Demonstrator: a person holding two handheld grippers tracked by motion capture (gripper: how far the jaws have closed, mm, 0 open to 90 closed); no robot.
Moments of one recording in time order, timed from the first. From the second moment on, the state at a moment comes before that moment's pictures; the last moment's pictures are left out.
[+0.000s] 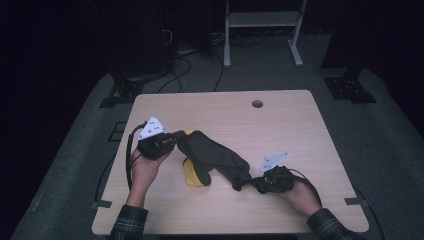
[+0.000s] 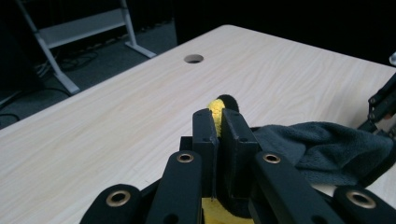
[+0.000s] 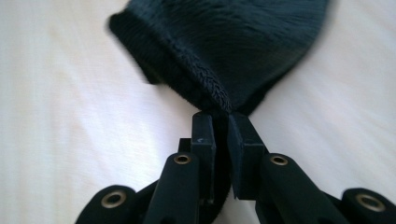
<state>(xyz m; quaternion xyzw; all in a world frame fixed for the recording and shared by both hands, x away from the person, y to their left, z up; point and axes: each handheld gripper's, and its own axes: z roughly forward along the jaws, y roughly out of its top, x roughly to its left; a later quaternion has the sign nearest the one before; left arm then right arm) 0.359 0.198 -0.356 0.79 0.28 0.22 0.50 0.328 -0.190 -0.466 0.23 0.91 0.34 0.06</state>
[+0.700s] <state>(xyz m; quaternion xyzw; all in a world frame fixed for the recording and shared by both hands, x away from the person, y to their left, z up) 0.354 0.216 -0.318 0.74 0.29 0.28 0.54 0.352 -0.275 -0.339 0.29 0.81 0.45 0.24</state>
